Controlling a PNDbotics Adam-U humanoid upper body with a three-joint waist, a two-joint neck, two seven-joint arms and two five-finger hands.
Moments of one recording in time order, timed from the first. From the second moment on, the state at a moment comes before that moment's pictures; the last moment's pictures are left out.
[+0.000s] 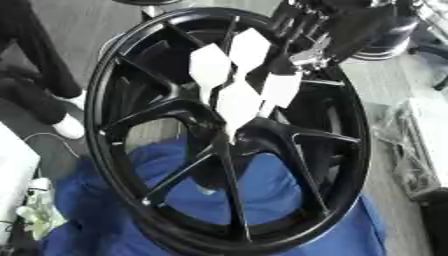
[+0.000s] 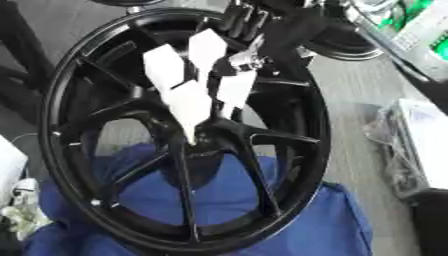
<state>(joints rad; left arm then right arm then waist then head) -0.47 0.47 -0.08 -1.56 0.29 -0.03 0.37 -1.01 -0.92 0.52 -1.81 0.06 0.54 0.69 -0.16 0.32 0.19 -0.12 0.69</state>
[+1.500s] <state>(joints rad) -0.47 0.47 -0.09 -1.55 0.29 -0.02 0.36 -1.04 -0.91 0.59 -1.73 0.21 0.50 0.72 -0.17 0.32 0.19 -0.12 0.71</state>
